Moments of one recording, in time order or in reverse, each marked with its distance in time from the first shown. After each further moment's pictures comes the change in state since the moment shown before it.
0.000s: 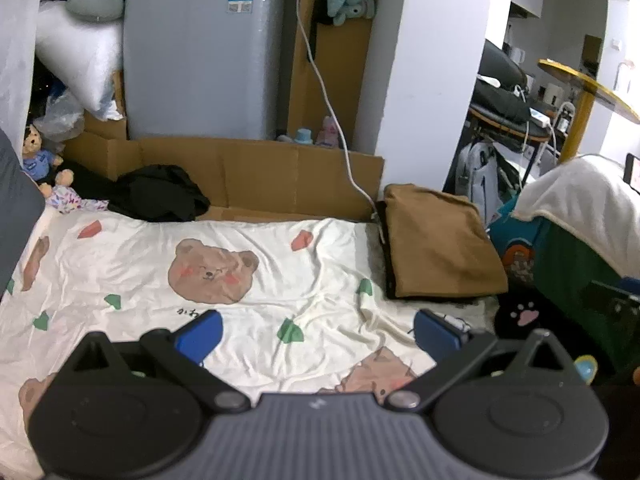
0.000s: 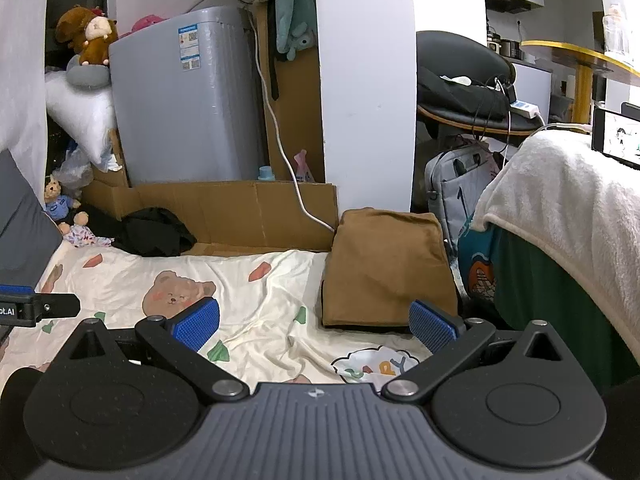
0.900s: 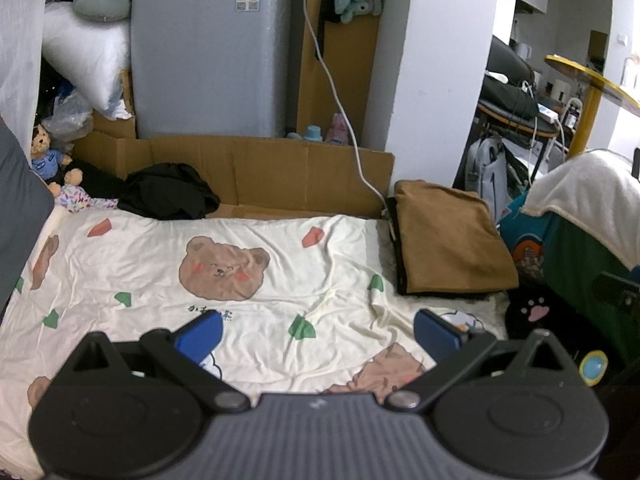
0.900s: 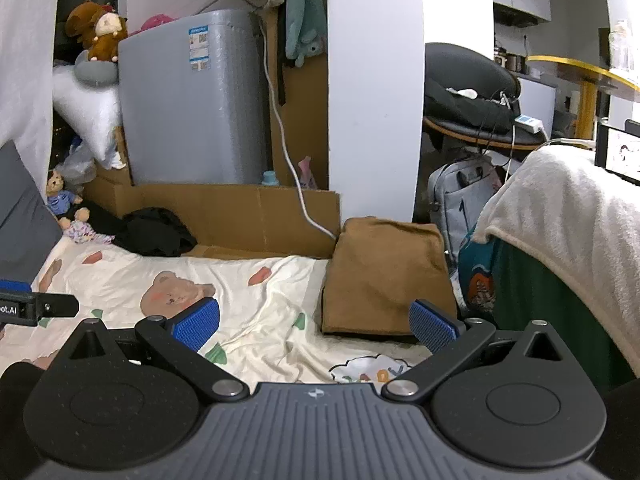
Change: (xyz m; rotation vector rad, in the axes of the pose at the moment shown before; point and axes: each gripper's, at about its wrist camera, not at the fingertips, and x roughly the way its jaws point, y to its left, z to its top) left arm 0.011 0.038 0.005 0.035 0.006 -0.006; right arm -0.005 0.008 -0.002 -0.032 -0.028 -0.007
